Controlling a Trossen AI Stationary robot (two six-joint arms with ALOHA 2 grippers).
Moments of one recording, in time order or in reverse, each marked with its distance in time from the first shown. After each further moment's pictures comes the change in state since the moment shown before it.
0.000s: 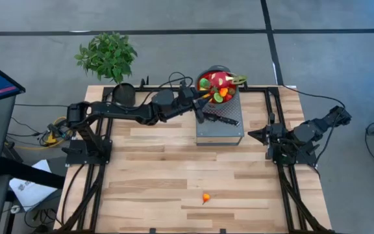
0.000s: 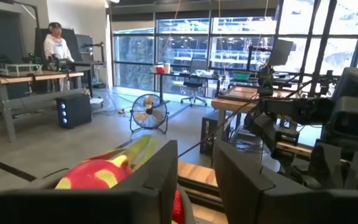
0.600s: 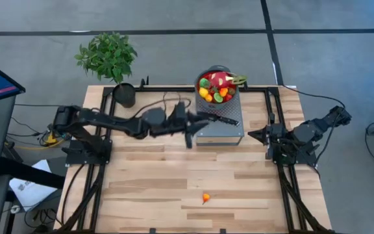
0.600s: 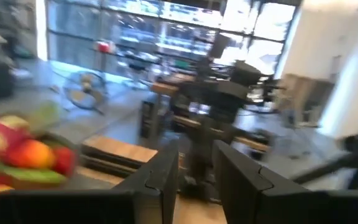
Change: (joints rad) left arm -0.180 -0.132 -0.119 -0.065 0.058 -0.148; right arm 0.000 0.000 0.000 -0.004 0.000 0.000
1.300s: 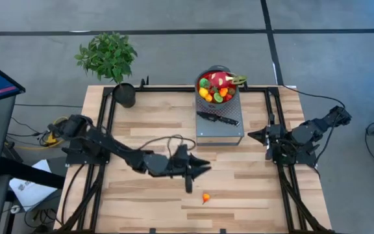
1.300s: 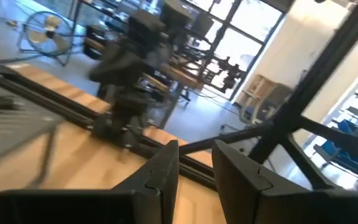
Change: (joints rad) left arm -0.390 0.127 0.013 0.041 -0.308 -0.305; right arm 0.000 0.000 0.000 -0.057 -0.004 0.018
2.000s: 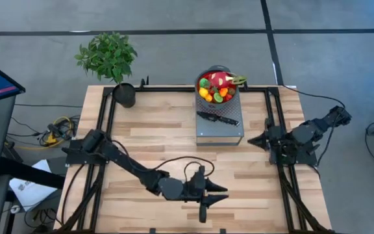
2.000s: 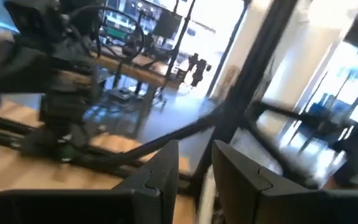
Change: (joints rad) left arm -0.115 0.312 0.398 -0.010 0.001 0.116; right arm 0.003 0.000 0.000 0.013 -0.134 0.096
